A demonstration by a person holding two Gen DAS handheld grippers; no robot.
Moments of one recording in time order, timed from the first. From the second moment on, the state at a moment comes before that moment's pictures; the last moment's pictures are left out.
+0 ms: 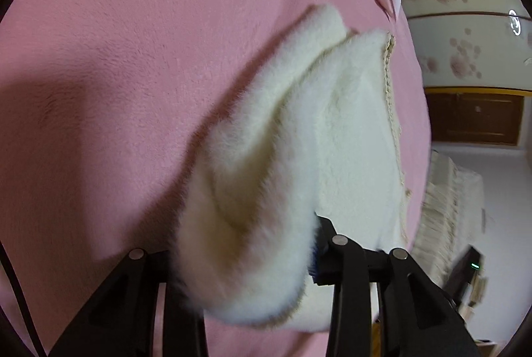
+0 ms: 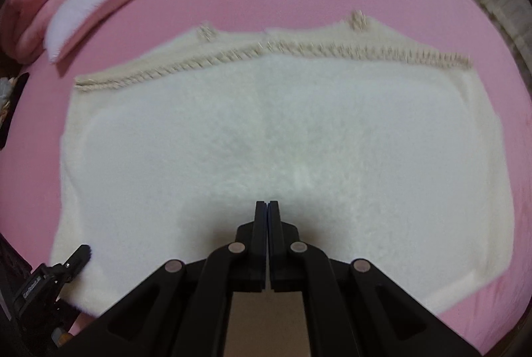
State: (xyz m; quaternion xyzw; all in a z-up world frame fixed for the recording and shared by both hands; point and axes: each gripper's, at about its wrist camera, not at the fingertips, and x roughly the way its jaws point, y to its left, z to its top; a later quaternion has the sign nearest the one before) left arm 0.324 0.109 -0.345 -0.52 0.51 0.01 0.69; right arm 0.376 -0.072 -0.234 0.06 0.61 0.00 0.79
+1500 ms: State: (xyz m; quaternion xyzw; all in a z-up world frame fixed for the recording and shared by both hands) left arm 0.302 -0.202 -0.107 -0.25 0.32 -0.18 0.90; right arm 0.359 -0.273 -0.217 0.19 0.56 0.16 0.79
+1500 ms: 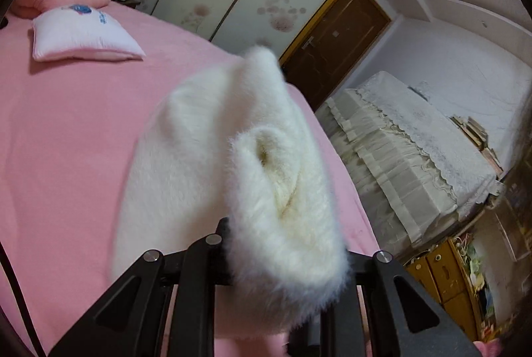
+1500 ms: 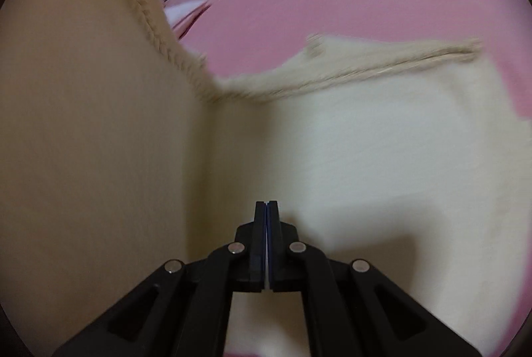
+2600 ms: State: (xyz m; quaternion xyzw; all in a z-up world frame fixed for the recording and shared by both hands) left arm 0.287 -0.423 -0.207 0.07 0.44 -0.09 0.89; right arm 0.357 -0.442 -0.254 0.43 0.59 0.23 0.64
